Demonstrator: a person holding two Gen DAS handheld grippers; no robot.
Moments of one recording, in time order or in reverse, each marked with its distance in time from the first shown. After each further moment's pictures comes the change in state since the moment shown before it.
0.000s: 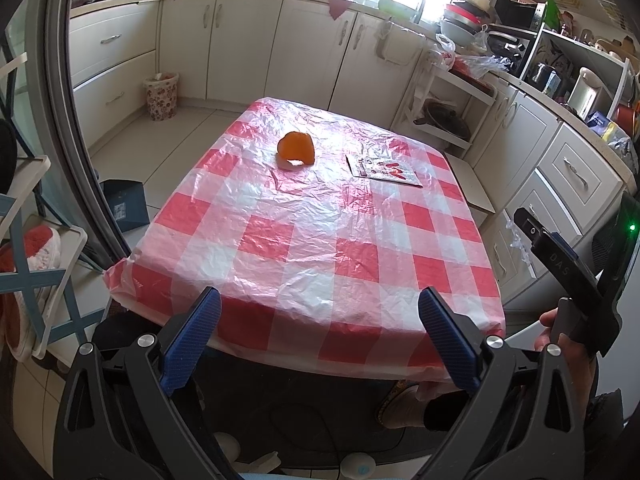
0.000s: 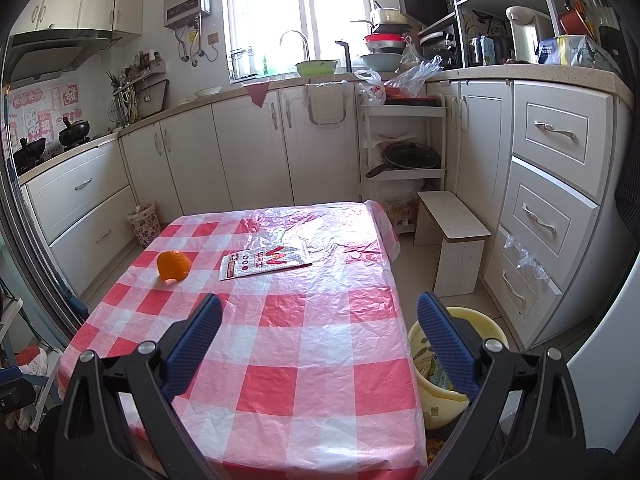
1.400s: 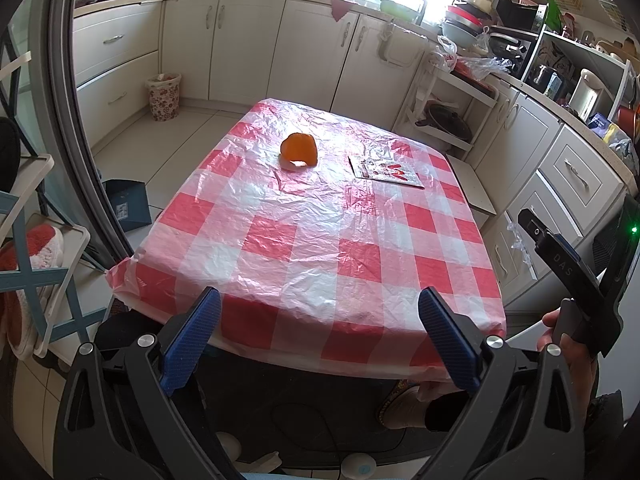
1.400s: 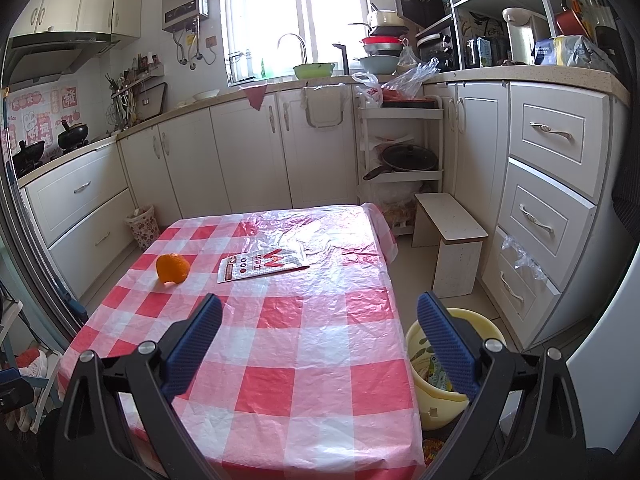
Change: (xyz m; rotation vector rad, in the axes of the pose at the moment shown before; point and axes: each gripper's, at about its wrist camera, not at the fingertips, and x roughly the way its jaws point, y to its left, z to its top) left arm -0.001 0.001 0.001 0.000 0.000 0.000; right arm -0.001 -0.001 0.001 0.000 -0.004 0.000
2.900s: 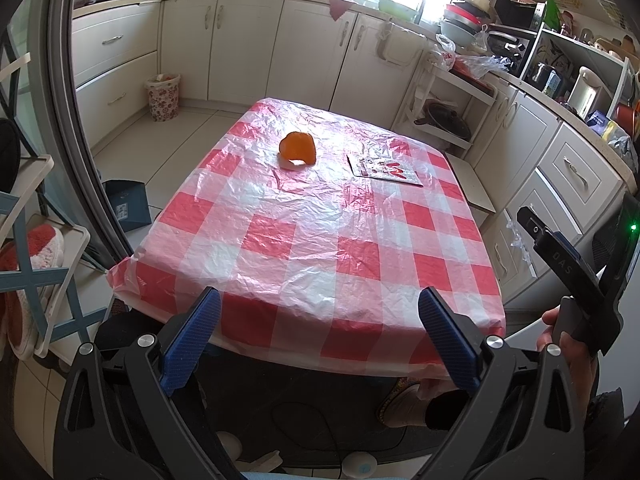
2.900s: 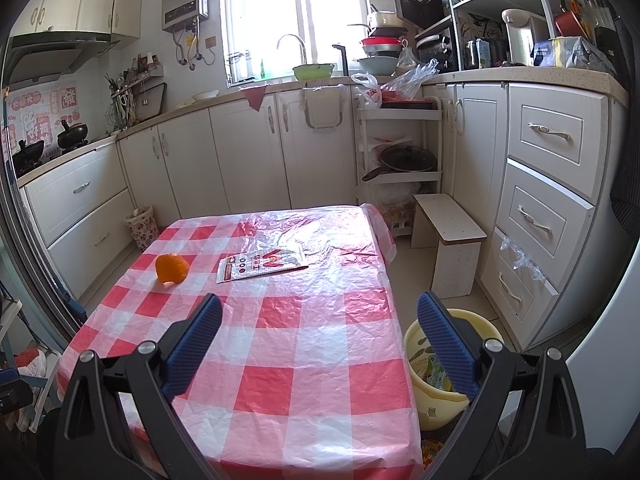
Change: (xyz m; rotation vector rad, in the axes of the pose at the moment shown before) left arm 0.000 -0.001 0.000 0.000 0.002 0.001; right arm -0.004 -0.005 0.003 0.002 -0.005 -0.004
